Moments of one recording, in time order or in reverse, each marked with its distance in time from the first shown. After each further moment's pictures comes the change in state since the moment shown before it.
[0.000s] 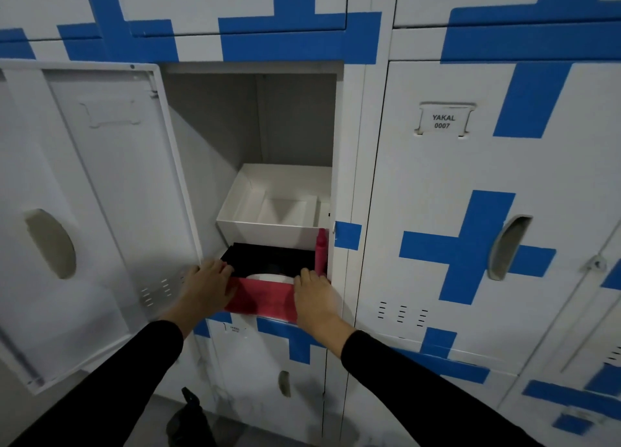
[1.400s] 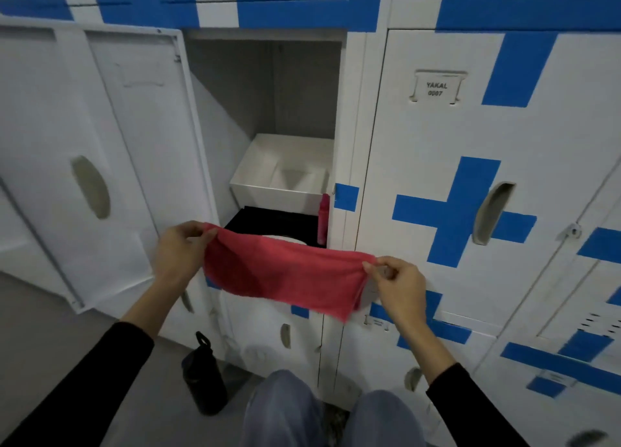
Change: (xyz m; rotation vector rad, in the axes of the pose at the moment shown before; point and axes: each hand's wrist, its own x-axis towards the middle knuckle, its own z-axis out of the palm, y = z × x) left_hand -0.109 0.016 -0.077 -1.142 0.416 -0.562; right_hand -0.149 0.087 -0.019 1.364 0.422 0.581
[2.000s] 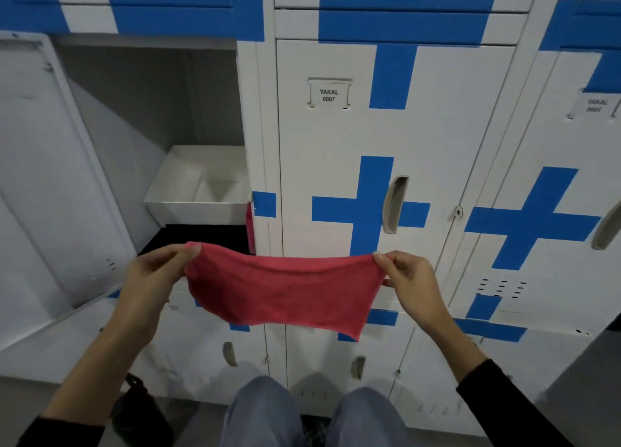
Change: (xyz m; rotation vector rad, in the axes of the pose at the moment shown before) left_hand -0.068 0.071 0.034 -0.526 -0.372 0.002; right_hand 0.011 0.028 -0.124 0.138 -0.032 -0.078
